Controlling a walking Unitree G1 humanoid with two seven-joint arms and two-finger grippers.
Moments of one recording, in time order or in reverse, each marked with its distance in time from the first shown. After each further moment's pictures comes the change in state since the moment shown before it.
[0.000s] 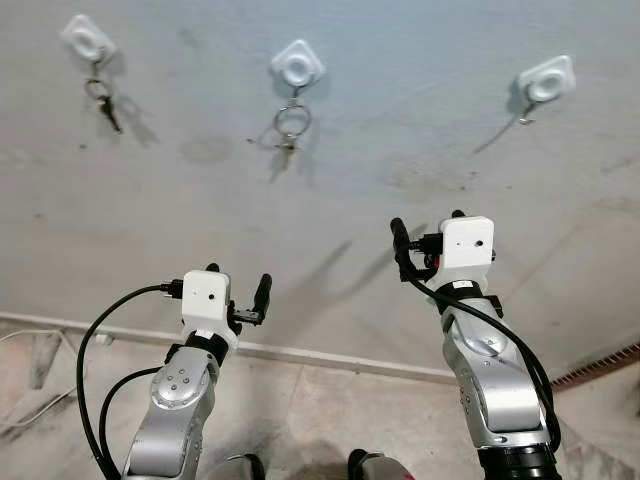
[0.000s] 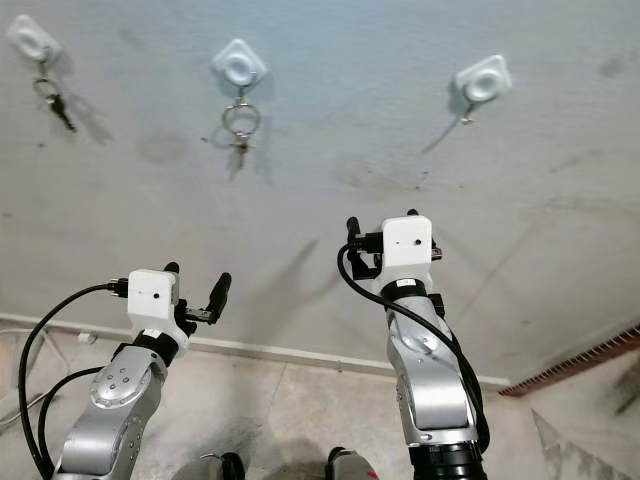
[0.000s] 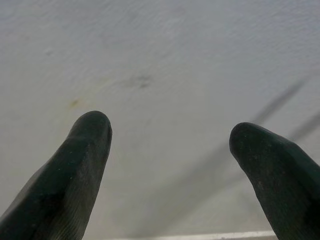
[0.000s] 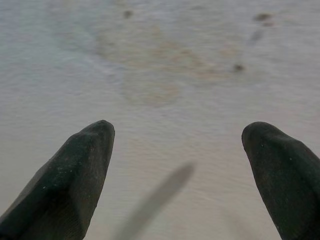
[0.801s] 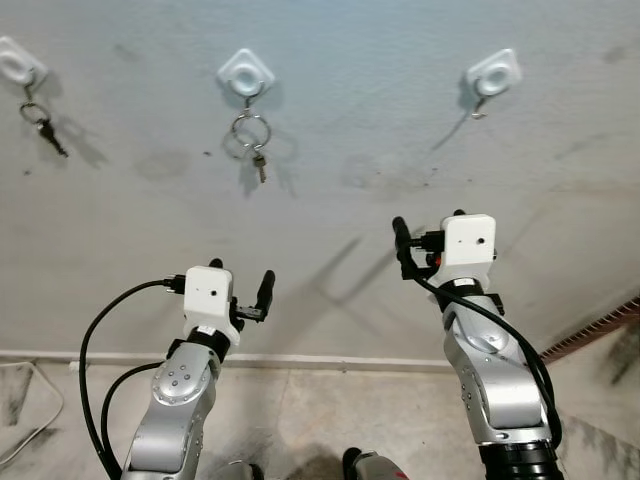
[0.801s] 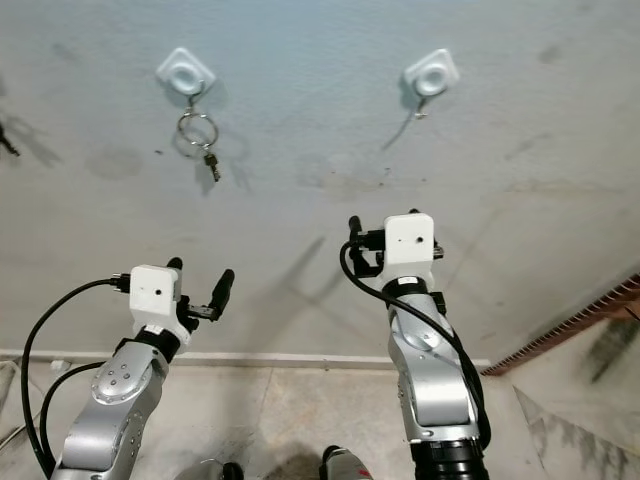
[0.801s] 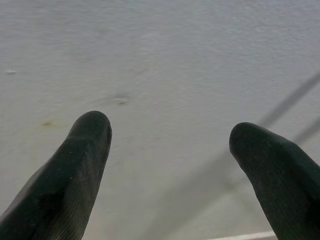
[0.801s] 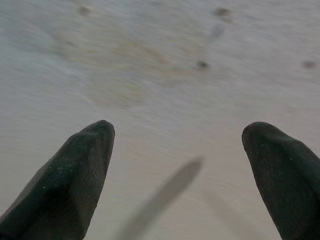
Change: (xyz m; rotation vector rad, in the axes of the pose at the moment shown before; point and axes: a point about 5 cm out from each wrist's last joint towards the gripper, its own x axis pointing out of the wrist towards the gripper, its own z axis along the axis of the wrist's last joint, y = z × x) left arm 0.001 -0.002 0.001 0.002 -0.002 -0.016; right arm 0.002 0.001 0.000 0.009 0.008 0.005
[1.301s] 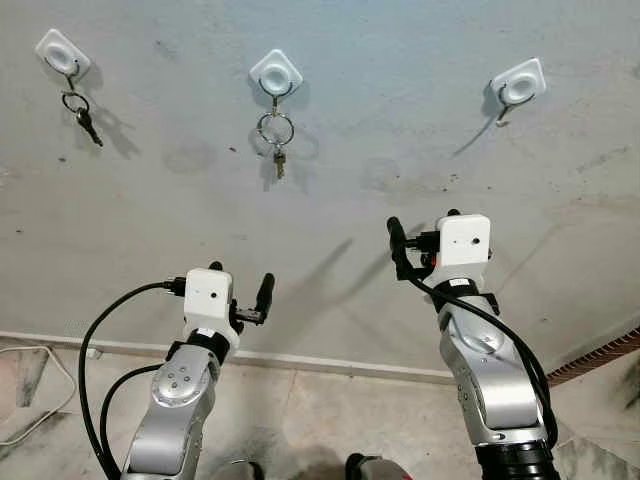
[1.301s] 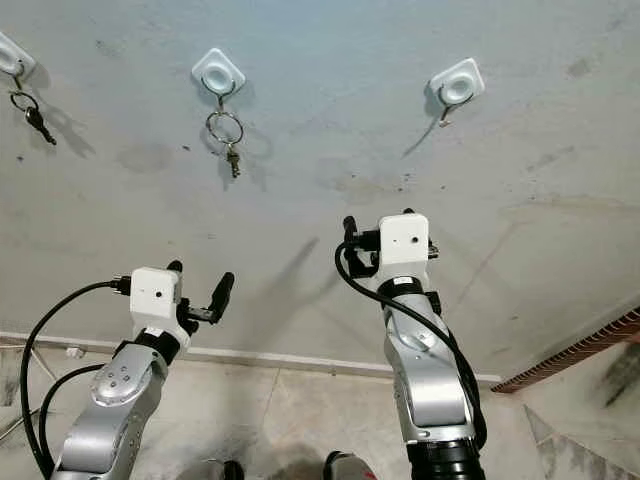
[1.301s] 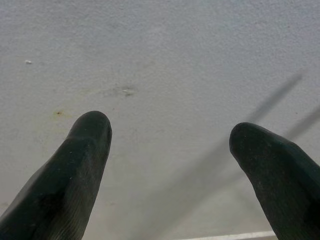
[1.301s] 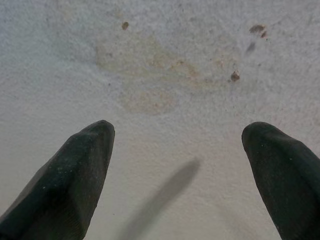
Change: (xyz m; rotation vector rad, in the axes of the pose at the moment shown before) left arm -0.001 -0.002 -0.001 -0.001 0.010 -0.010; right arm 0.000 0.001 0.000 -0.001 -0.002 0.003
